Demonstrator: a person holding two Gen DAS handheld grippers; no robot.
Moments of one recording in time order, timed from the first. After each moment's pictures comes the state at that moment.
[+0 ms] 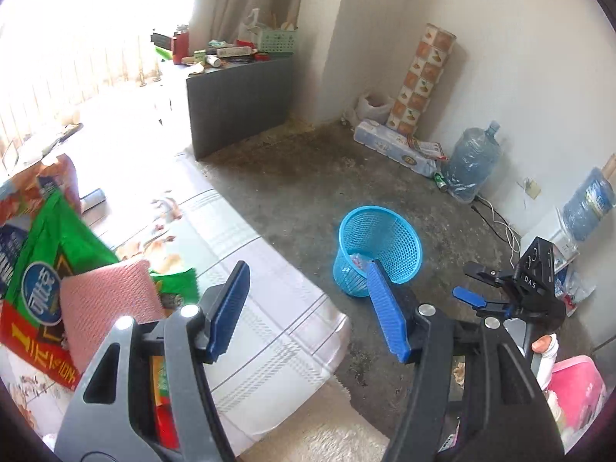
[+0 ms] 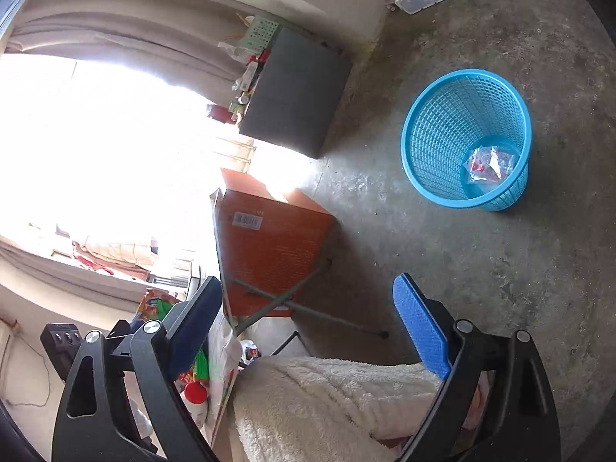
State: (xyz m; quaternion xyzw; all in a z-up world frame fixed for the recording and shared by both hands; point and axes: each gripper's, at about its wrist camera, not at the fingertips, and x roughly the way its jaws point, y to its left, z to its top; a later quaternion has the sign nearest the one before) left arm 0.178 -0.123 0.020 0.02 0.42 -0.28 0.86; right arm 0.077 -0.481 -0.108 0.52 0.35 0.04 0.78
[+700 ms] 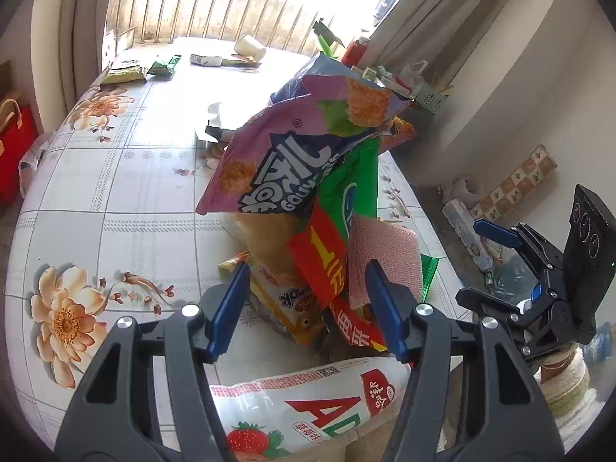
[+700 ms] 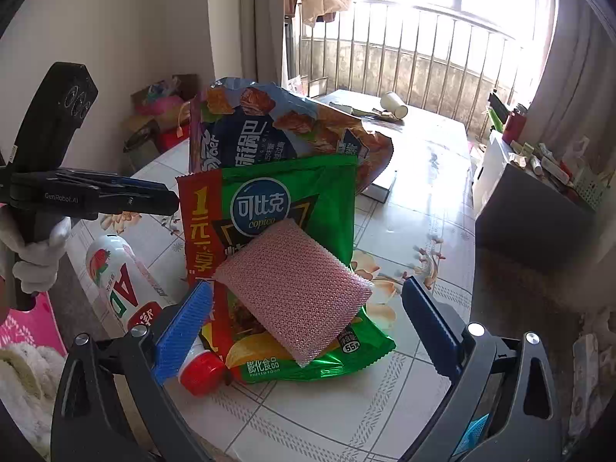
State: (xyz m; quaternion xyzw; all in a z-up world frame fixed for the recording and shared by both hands) left arm 0.194 0.132 -0.001 -0.16 0.43 -0.11 0.88; right arm 0.231 -0.112 0.038 -0.17 0.37 0.34 0.85
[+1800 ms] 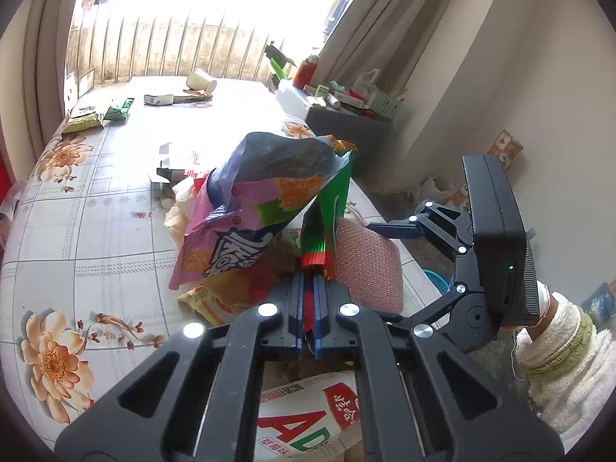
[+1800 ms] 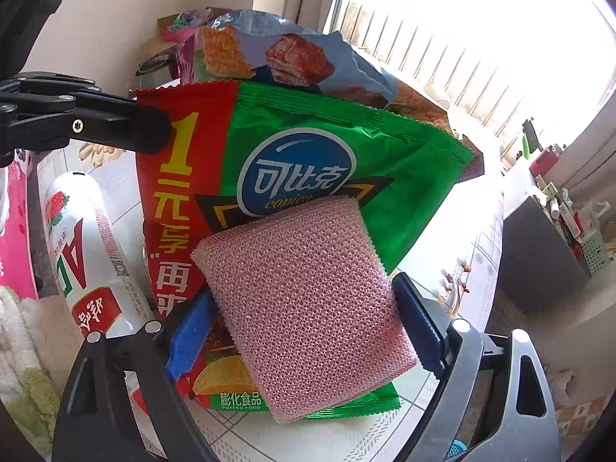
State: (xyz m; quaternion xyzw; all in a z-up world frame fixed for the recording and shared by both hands) left arm 0.184 0.107 0.019 -0.12 0.37 -0.19 0.90; right arm 0.215 -0.071 0.026 -0.28 0.38 0.35 0.81
